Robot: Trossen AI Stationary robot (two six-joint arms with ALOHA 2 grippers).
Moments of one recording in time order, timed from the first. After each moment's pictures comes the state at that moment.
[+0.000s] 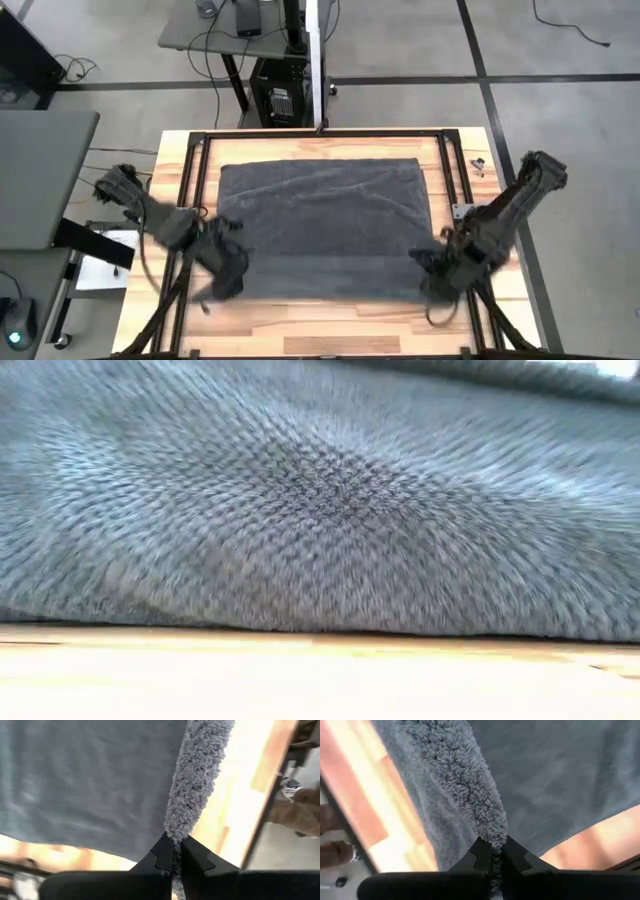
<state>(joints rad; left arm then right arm) -0.48 1.37 1.52 -1.48 -0.13 -0.78 0.68 1.22 1.09 -1.24 0.24 1.19</state>
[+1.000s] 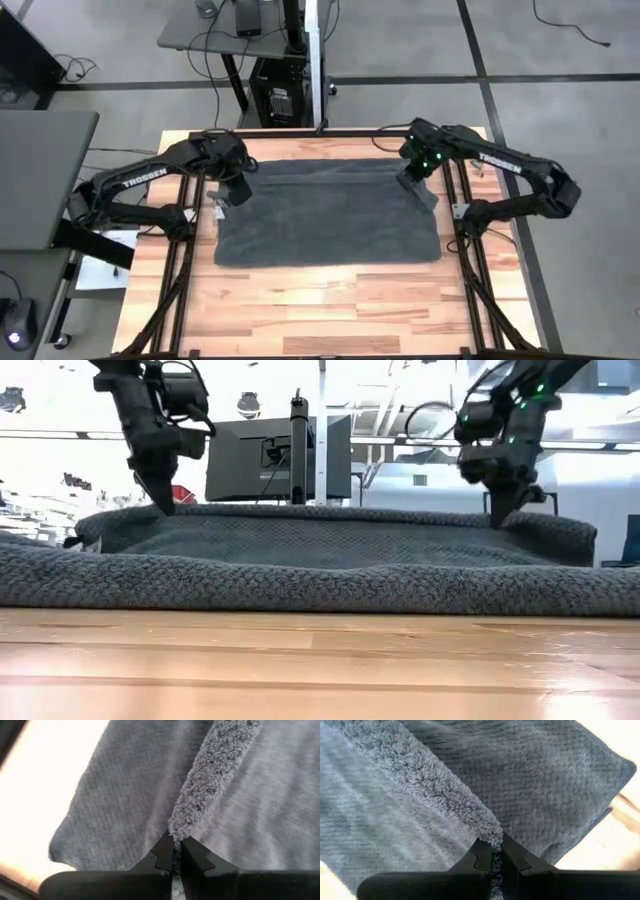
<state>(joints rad) 0.62 1.15 0.89 -0.92 0.00 0.09 -0.76 1.28 0.92 -0.97 -0.15 0.10</state>
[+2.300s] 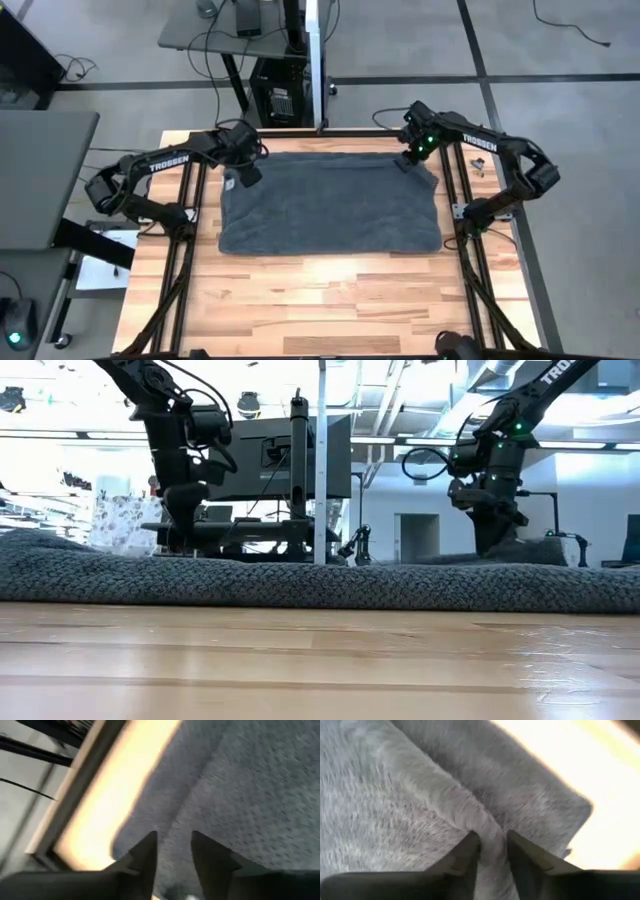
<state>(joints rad) 0.69 1.34 0.92 -0.73 -0.32 0.19 -0.97 1.46 0.99 -0.81 -0.11 -0.05</state>
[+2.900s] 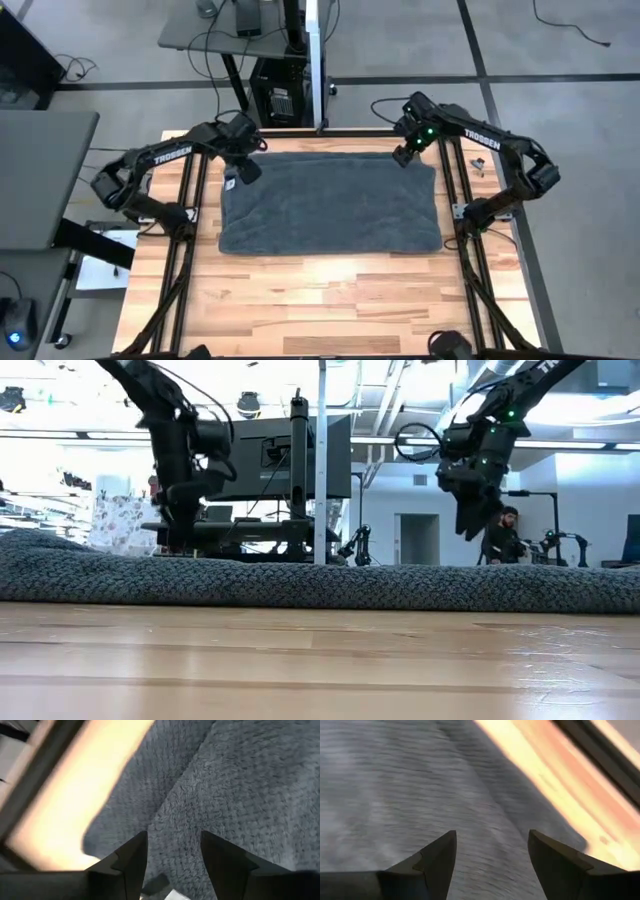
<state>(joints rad) 0.83 1.46 0.97 -0.82 -0.03 0.16 -0.88 1.46 1.06 -0.82 -0.25 -0.20</state>
